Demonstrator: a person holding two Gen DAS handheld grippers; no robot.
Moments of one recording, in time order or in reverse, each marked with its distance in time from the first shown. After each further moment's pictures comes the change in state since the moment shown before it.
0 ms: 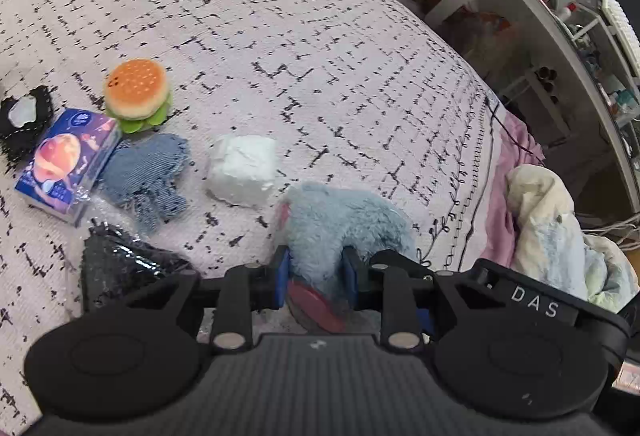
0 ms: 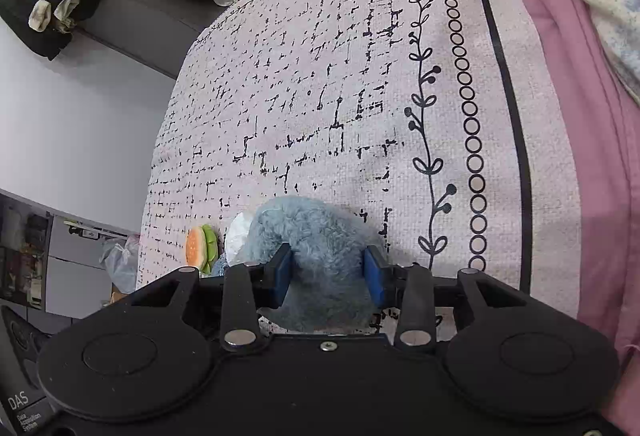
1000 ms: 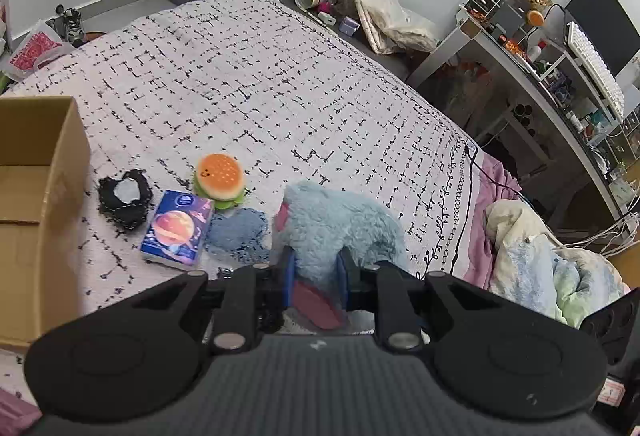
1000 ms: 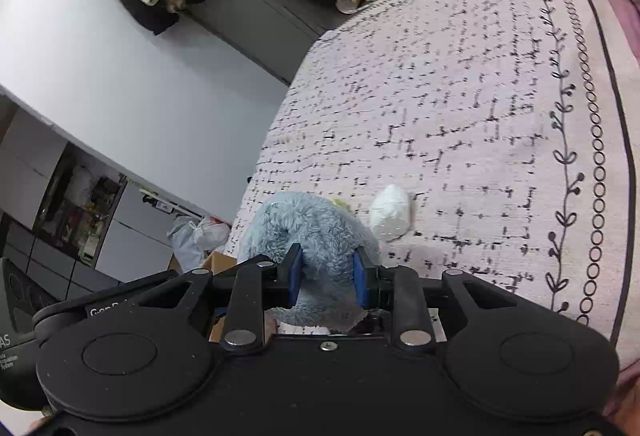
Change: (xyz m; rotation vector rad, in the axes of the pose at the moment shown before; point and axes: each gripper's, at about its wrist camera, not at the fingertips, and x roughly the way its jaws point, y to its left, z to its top) left arm -0.115 0.034 0.011 0.070 -0.146 -0.008; right arm -0.021 0.069 -0.037 -0.186 -0.065 0.250
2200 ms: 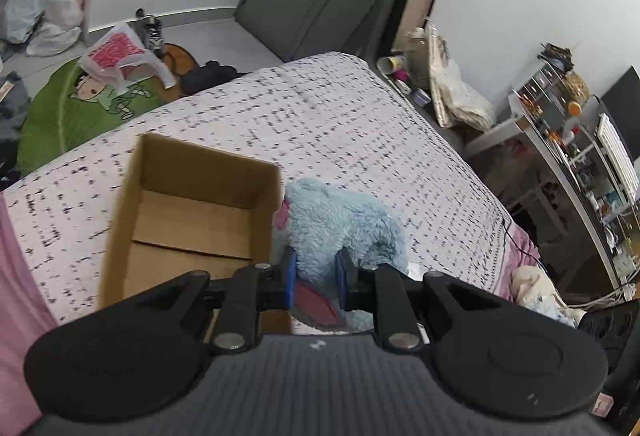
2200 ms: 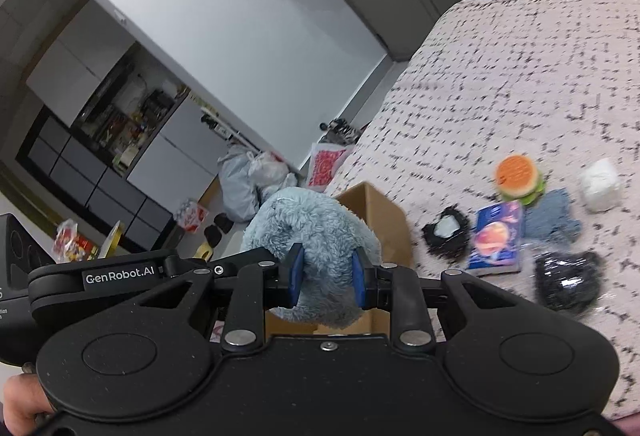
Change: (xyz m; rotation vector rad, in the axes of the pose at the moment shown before) left arm -0.126 0.144 0.033 -0.166 -0.097 0.060; right arm 0.061 0.166 -0.063 -0.264 0.119 0.113
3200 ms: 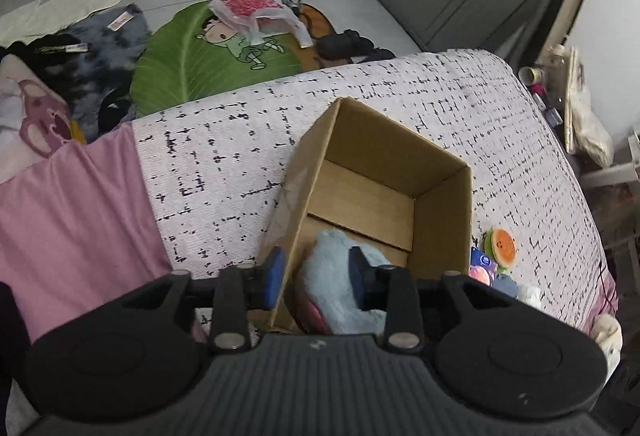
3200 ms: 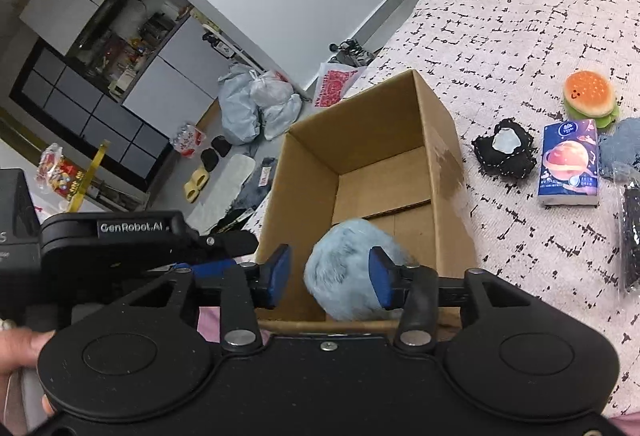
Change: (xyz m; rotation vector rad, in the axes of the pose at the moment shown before) left arm 0.003 0.098 0.001 -0.229 0.082 0.300; right arm 0.058 0.034 -0.040 -0.048 0.222 -0.006
